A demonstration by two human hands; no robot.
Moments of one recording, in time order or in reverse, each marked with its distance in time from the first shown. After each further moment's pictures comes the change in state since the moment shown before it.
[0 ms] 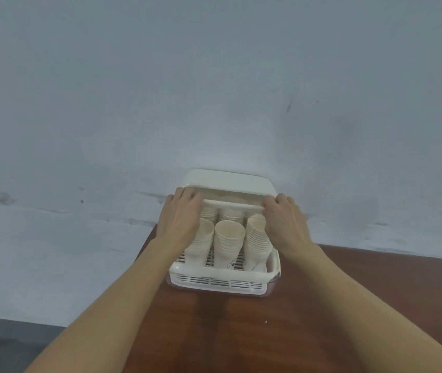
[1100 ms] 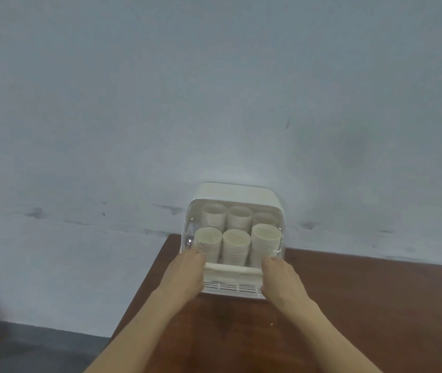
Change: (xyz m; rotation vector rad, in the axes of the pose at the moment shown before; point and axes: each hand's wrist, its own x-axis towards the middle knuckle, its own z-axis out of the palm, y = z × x) left_hand -0.080 0.024 -0.033 -0.026 -0.531 -0.108; right_hand -0.088 -0.026 -0.002 0.157 -0.417 0.095
